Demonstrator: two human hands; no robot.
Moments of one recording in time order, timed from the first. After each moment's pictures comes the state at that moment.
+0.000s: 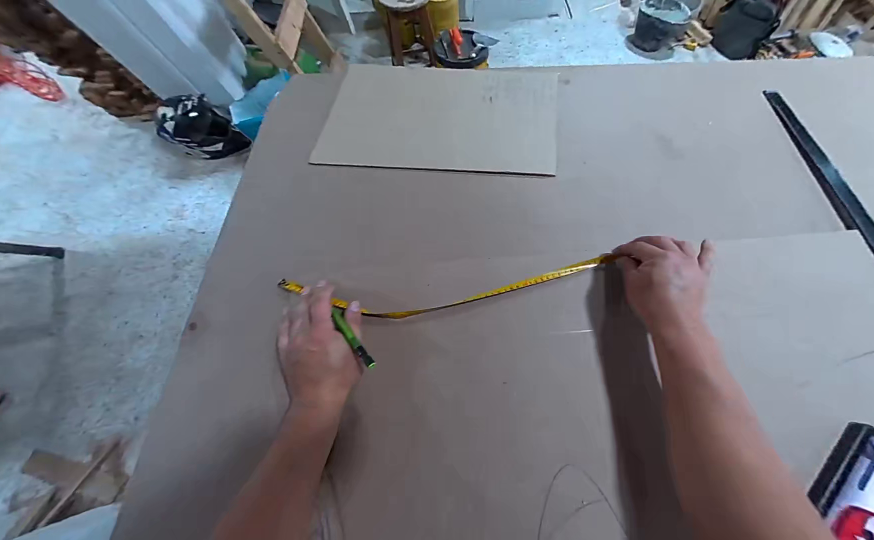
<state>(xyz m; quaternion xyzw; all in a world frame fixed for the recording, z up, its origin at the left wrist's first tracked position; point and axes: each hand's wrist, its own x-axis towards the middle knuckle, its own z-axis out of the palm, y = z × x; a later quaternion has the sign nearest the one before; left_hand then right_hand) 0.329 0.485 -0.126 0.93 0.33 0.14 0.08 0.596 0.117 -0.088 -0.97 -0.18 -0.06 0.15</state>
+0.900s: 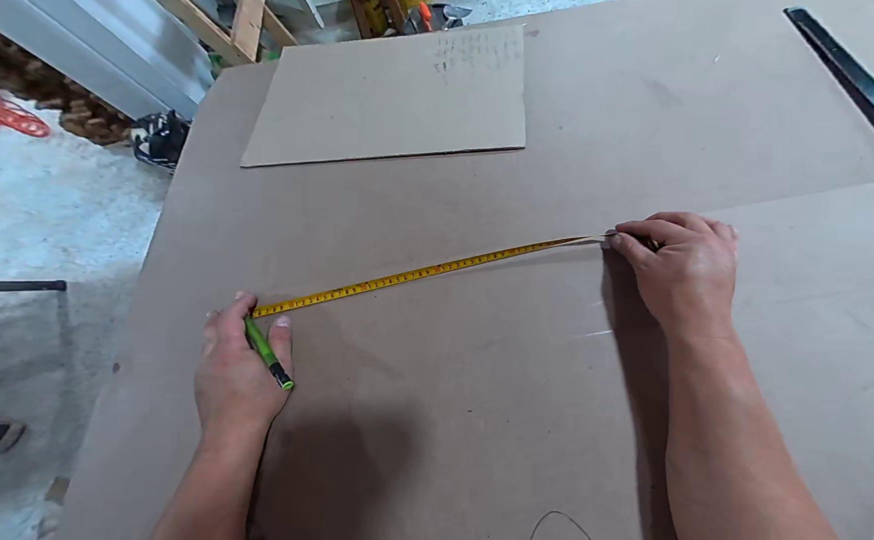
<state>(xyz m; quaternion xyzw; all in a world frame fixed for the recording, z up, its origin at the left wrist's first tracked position) 0.339 0.501 -0.125 0.92 0.37 0.12 0.11 0.611 0.091 -0.110 -0.96 -0.11 -0.07 0.25</state>
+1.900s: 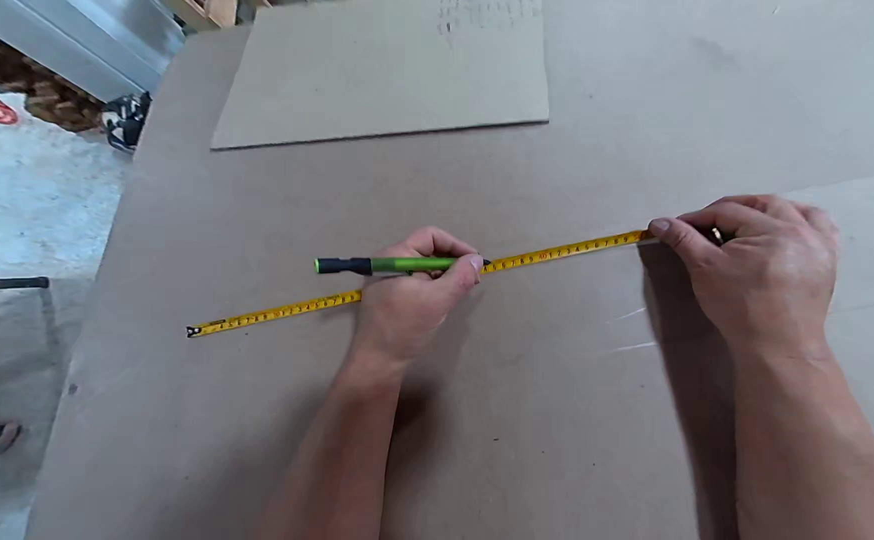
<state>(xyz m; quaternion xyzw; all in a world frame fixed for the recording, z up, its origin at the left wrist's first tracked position) 0.487 0.385 -0.115 0.77 0.09 0.13 0.62 0.609 0.095 -0.113 -0.97 -0.07 -0.08 0.21</state>
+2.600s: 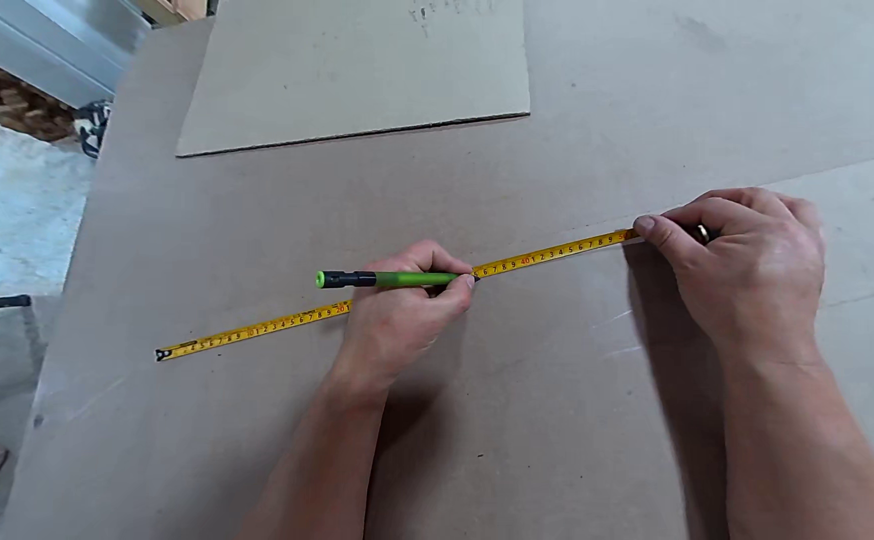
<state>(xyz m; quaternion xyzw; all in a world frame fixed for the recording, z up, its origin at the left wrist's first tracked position) 0.487 0.380 -0.109 0.85 0.10 0.08 0.50 0.608 0.098 -0.112 -0.97 -0.07 -0.09 0.22</state>
